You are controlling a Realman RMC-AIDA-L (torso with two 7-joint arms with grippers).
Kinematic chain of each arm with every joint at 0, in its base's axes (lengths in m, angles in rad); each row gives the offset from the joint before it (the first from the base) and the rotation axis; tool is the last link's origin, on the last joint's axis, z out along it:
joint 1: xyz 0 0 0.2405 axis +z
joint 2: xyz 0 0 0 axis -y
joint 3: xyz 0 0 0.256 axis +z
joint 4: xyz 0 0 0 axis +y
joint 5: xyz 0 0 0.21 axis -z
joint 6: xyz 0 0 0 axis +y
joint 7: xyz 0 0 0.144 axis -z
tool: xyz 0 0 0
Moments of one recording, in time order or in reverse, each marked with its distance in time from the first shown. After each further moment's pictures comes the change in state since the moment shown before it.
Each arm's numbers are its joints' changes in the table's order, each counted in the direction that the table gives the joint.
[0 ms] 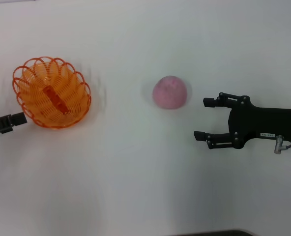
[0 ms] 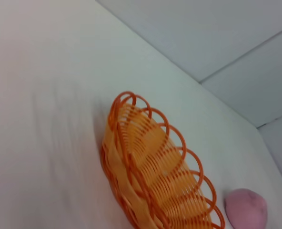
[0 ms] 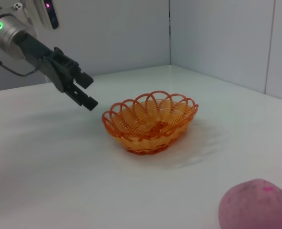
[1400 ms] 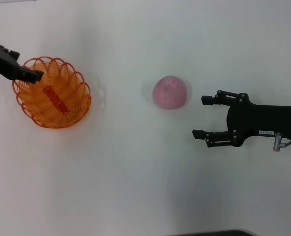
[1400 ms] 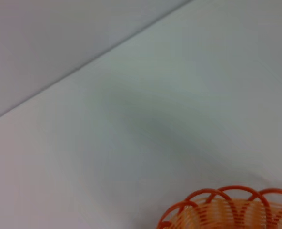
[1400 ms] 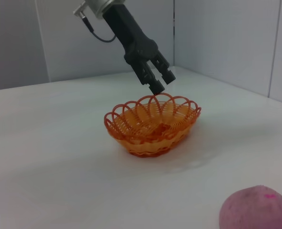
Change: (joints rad) left arm -0.315 -0.015 0.516 0.217 -0.311 -0.320 -0.084; right arm 0.011 0.000 -0.007 -0.008 0.000 -0.003 0.000
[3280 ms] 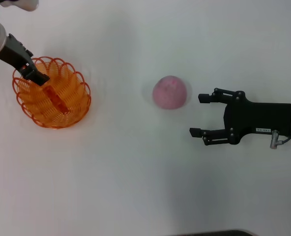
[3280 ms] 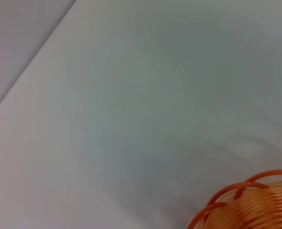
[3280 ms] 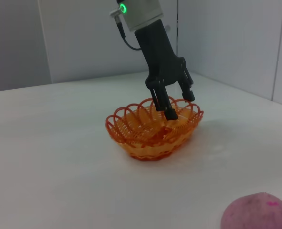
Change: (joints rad) left arm -0.236 0.005 0.138 -0.276 -0.287 -0.179 0.023; right arm 0.017 0.000 -0.003 0.008 0.000 0.004 0.000
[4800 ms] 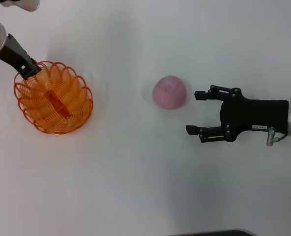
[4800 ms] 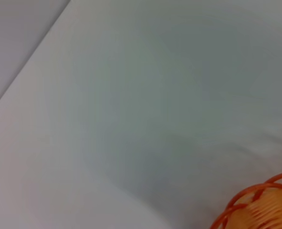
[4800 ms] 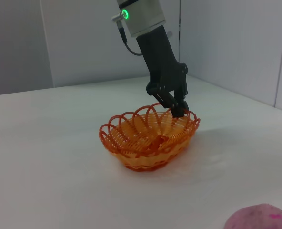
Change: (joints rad) left arm -0.001 -0.004 0.031 0.004 -0.001 0.005 0.025; right arm 0.016 -0.006 0.004 0.001 0.000 0.000 0.000
